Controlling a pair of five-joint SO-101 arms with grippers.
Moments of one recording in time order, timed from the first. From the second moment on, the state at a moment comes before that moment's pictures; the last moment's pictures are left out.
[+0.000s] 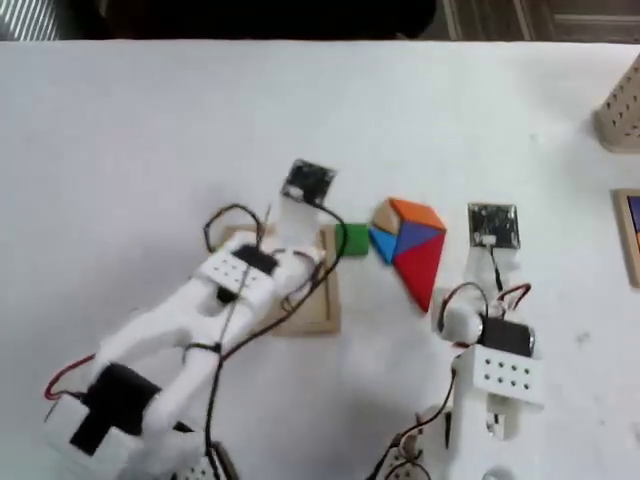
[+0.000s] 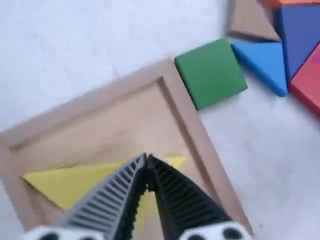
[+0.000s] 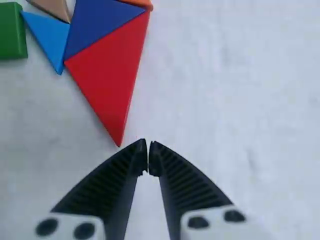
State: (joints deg) left arm 24.3 -4.9 44.5 33.4 9.4; right arm 9.0 -54.9 70.2 53.6 10.9
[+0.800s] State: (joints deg) left arm 16.2 -16.7 53.8 48.3 9.5; right arm 9.0 -54.9 70.2 53.6 10.9
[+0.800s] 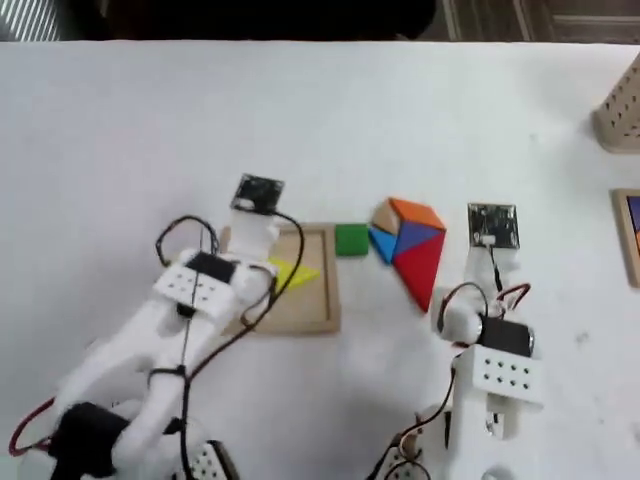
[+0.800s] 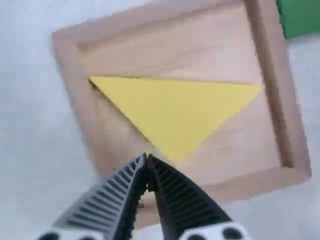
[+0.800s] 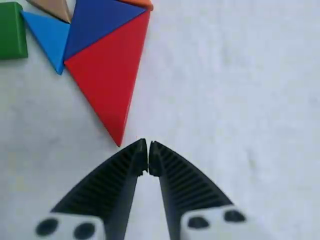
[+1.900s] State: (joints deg) left arm 21.1 10.1 24.3 54.1 13.9; right arm 9.0 -54.9 70.2 53.6 10.9
